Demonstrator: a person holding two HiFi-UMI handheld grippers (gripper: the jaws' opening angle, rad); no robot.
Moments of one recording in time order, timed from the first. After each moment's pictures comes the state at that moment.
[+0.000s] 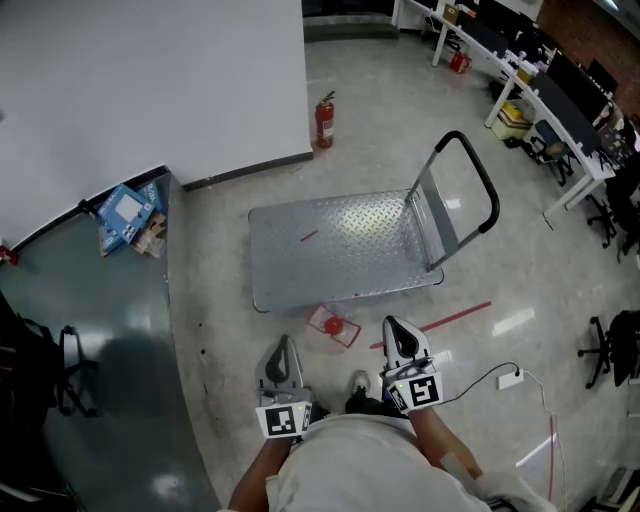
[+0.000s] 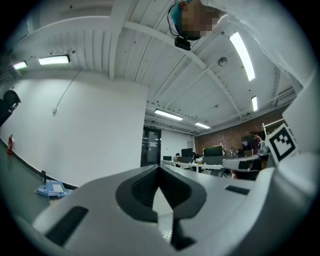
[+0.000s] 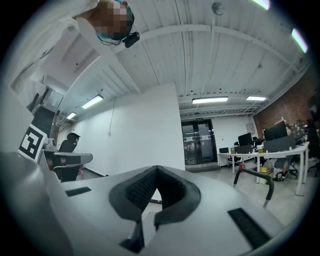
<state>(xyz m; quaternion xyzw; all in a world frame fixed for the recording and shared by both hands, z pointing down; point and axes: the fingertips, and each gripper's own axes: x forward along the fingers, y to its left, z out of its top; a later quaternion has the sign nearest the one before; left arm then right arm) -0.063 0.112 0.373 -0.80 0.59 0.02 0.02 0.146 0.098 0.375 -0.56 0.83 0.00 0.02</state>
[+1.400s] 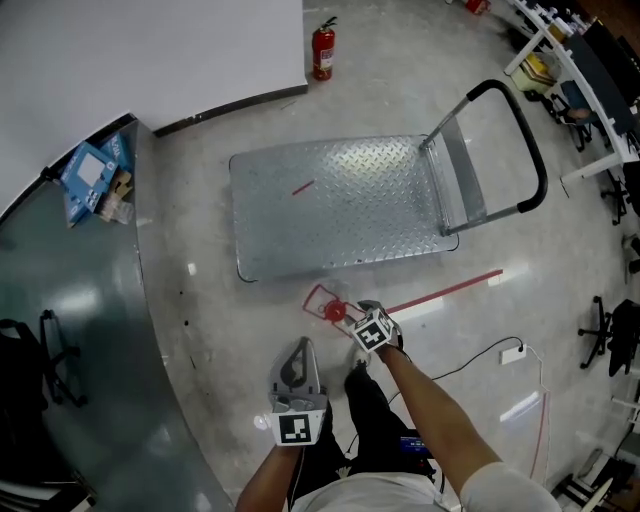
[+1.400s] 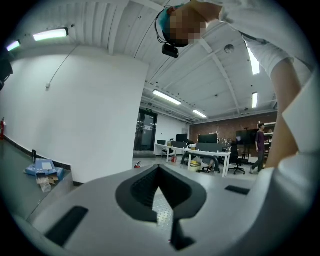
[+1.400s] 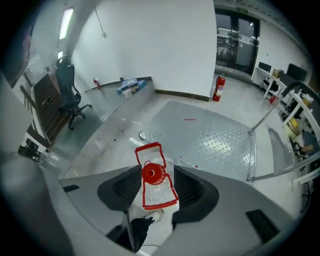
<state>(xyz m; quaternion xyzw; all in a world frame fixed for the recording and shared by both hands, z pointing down) -0.027 0.035 0.531 -0.83 0.55 -0.04 -0.07 0.092 0.024 0.839 -0.33 0.76 -0.30 -0.47</state>
